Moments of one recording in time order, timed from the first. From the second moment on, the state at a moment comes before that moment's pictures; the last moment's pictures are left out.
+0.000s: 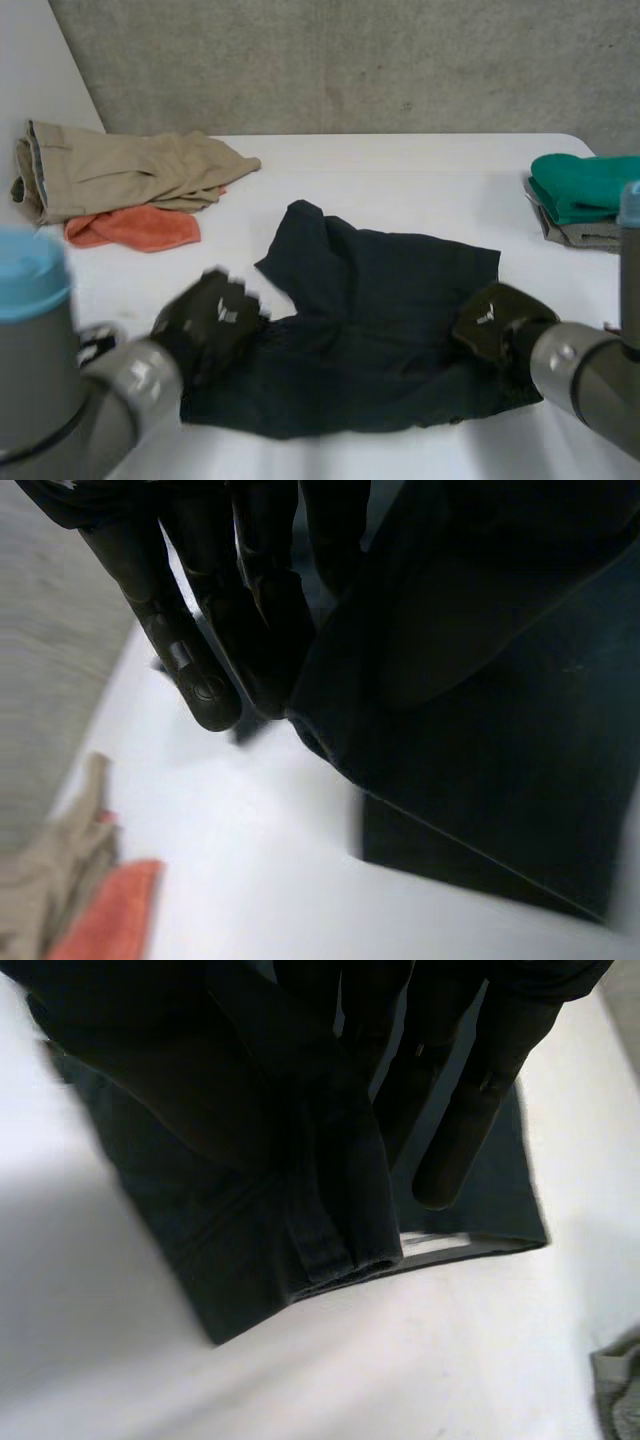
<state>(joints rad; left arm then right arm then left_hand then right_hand) 4.15 -1.73 -1.75 3.03 -1.49 3.95 1.99 -1.38 1.67 0.41 1.49 2.27 1.14 1.20 1.19 1.20 1.02 1.13 1.17 1.18 1.19 1.01</state>
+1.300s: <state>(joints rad) 4.14 -1.47 -1.76 3.15 -1.51 3.93 1.98 -1.49 1.39 0.44 1.61 2.31 1.14 1.20 1.19 1.20 1.02 1.14 1.17 1.19 1.20 1.01</state>
